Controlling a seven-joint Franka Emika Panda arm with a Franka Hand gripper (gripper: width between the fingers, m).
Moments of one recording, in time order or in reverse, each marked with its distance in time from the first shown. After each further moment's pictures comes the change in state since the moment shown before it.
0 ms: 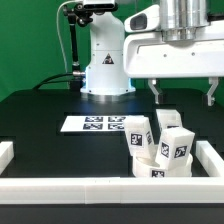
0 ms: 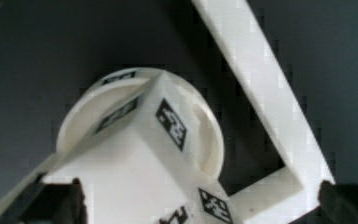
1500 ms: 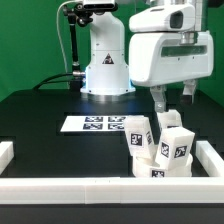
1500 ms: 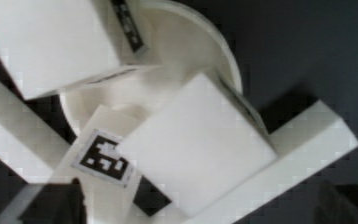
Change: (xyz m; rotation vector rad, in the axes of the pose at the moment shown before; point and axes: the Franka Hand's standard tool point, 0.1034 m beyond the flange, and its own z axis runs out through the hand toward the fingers) arm 0.003 0.015 0.007 -0.095 -0.008 -1.444
